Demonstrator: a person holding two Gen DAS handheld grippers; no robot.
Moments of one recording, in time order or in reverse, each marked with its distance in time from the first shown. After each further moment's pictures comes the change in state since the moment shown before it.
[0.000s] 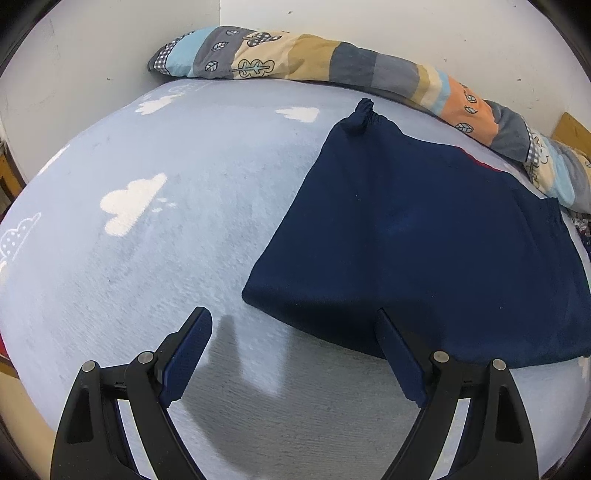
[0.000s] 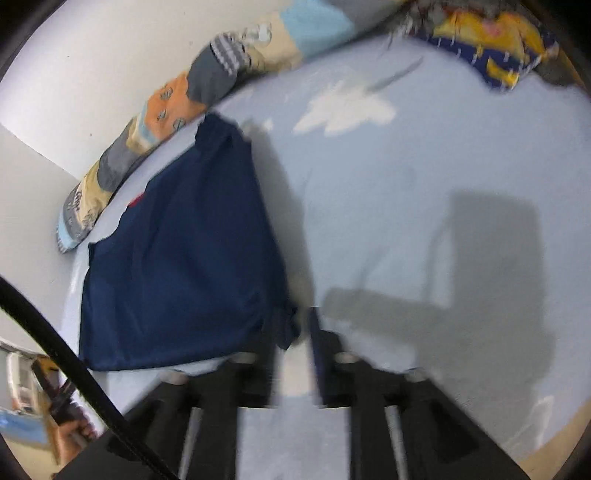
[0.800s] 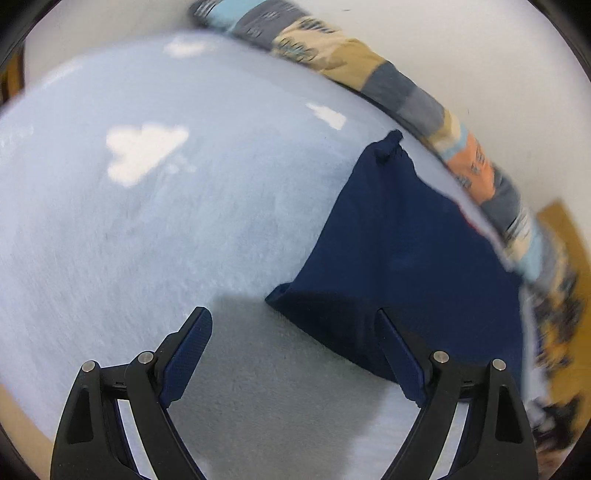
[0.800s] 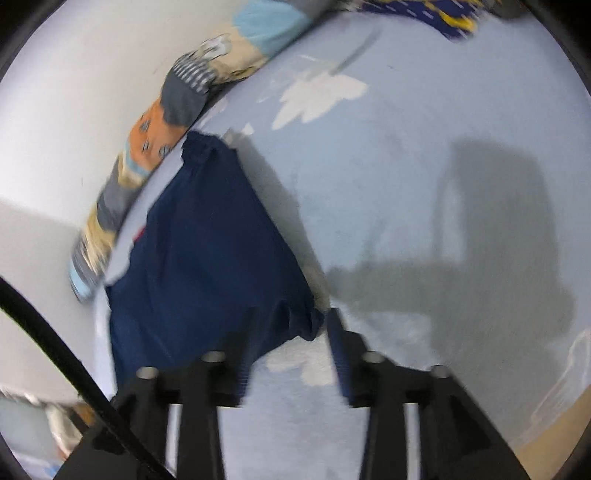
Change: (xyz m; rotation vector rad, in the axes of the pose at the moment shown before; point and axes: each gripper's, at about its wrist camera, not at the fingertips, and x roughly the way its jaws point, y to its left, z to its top) left arm 0.000 0.063 0.006 -0.349 0.090 -0.247; right arm -0.008 -0.012 -0.011 0.263 -0.009 0.087
